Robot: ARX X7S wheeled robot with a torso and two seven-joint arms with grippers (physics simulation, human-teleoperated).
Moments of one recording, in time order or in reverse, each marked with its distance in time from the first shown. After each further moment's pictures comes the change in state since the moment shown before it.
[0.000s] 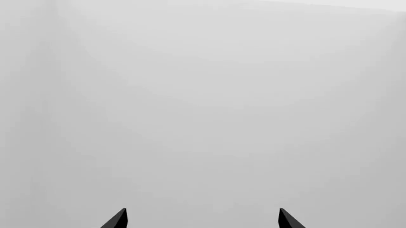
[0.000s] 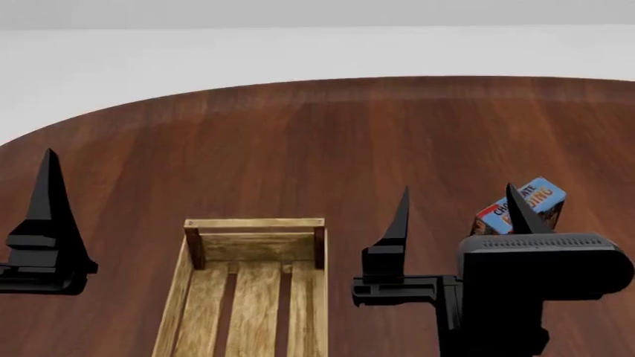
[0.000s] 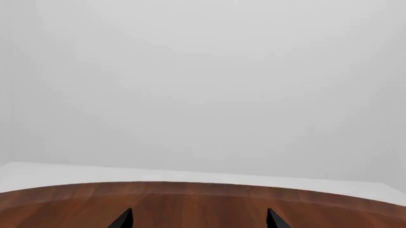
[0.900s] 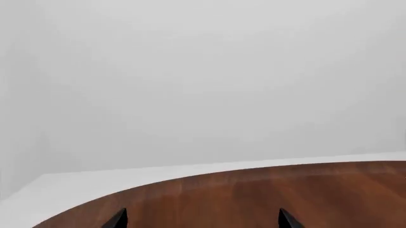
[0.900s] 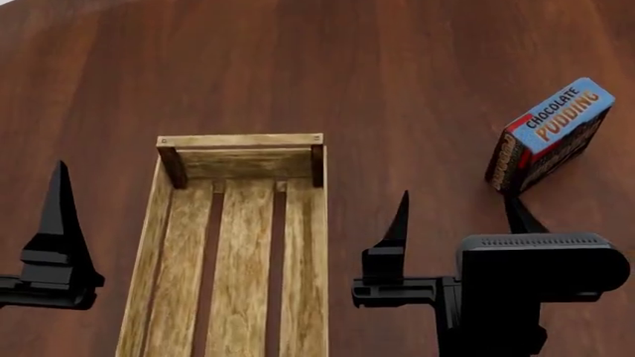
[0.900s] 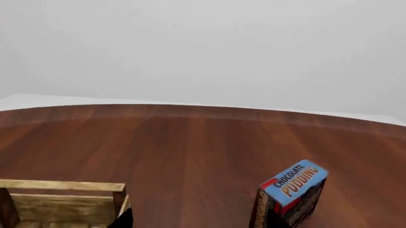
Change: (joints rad) left arm 0.025 -0.043 0.052 0.006 0.059 0.031 -0.009; right arm 0.004 0.002 -0.004 0.008 0.019 0.018 0.009
